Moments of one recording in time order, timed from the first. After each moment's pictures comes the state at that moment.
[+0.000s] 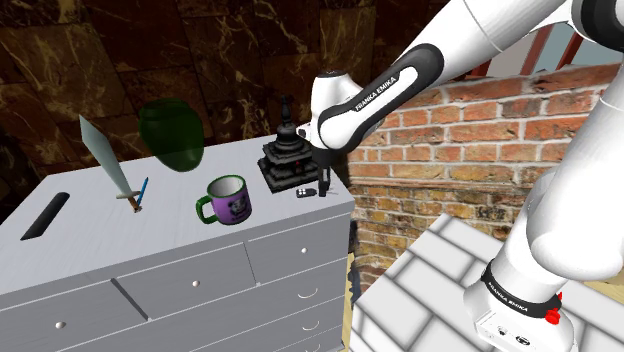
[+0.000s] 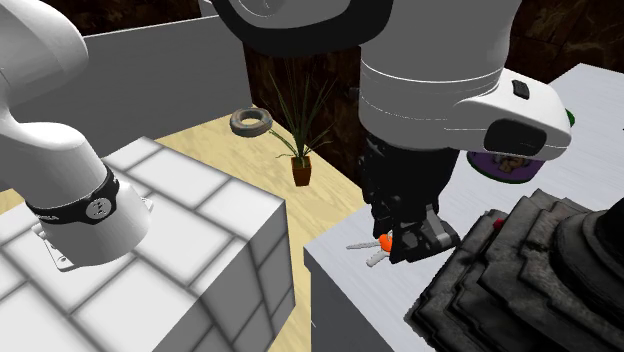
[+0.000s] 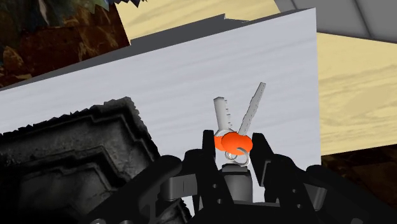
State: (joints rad) arm 0.19 -0.02 0.07 -2.38 0.03 2.44 -0.65
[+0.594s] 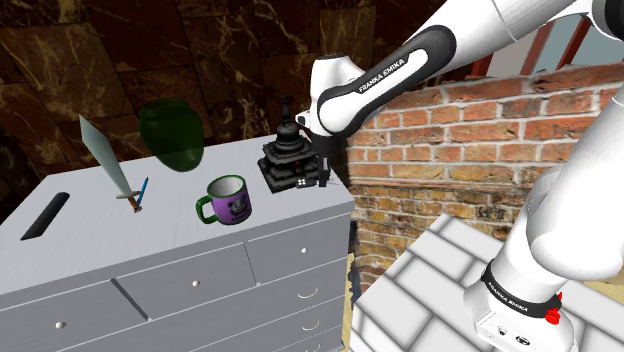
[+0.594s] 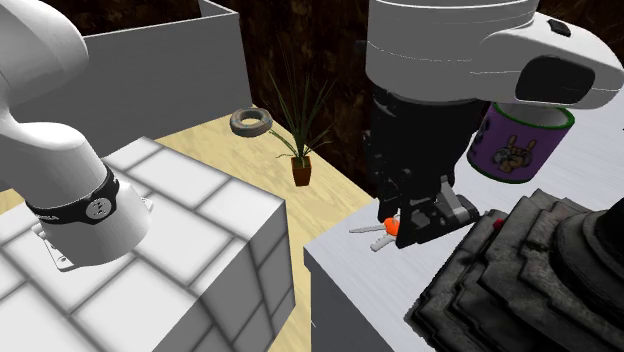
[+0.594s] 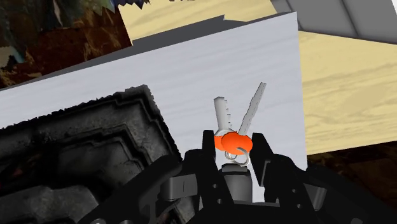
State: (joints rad) arm 0.18 -0.07 0.06 -2.34 0.03 2.34 -0.65
